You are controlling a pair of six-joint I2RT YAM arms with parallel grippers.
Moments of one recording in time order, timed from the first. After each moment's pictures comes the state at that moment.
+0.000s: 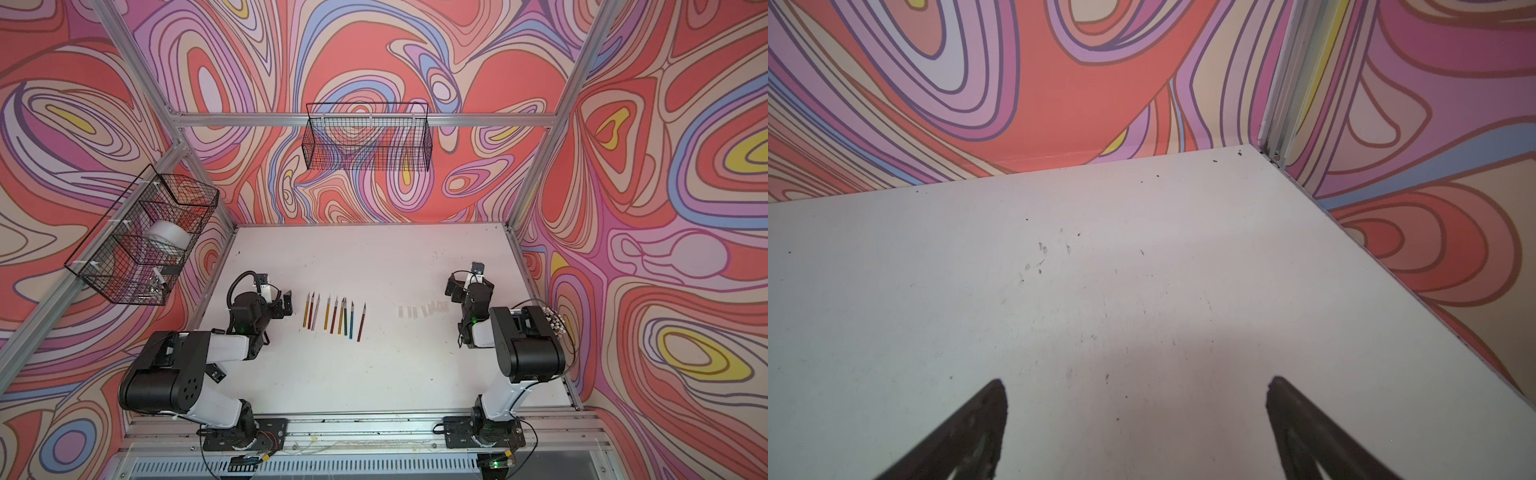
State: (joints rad) left arm -0.01 1.53 0.36 0.75 -0.02 0.00; right arm 0.00 1.71 0.46 0.98 0.15 0.06
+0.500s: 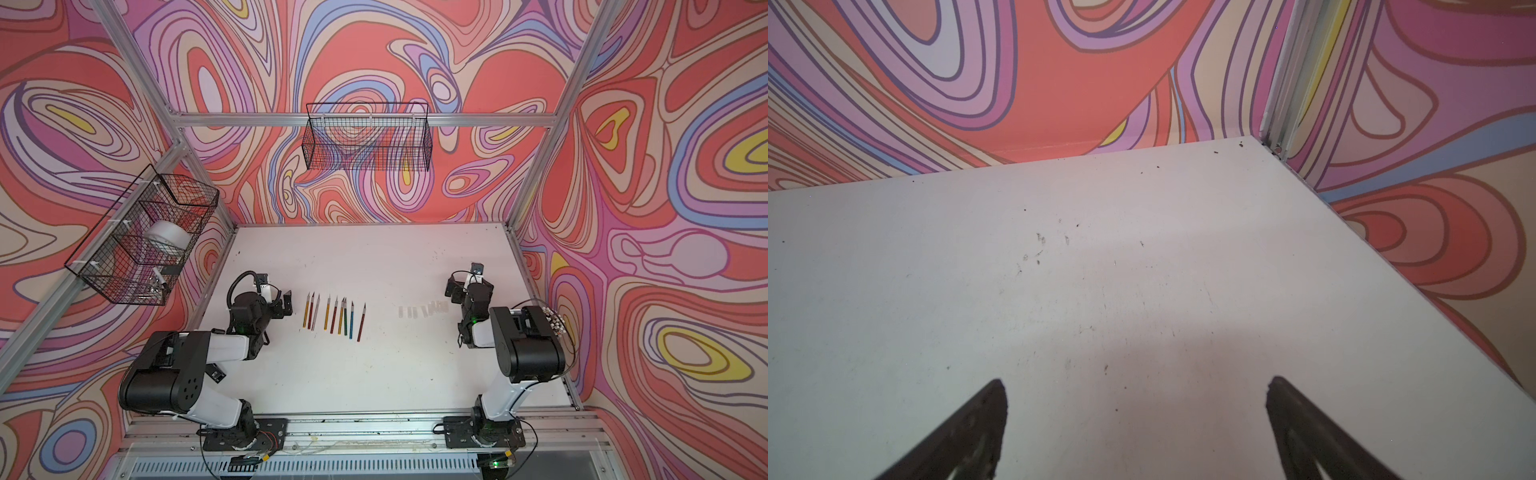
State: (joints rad) left arm -0.01 1.53 0.36 0.75 -0.02 0.00; right arm 0.00 1.71 0.46 0.97 0.15 0.05
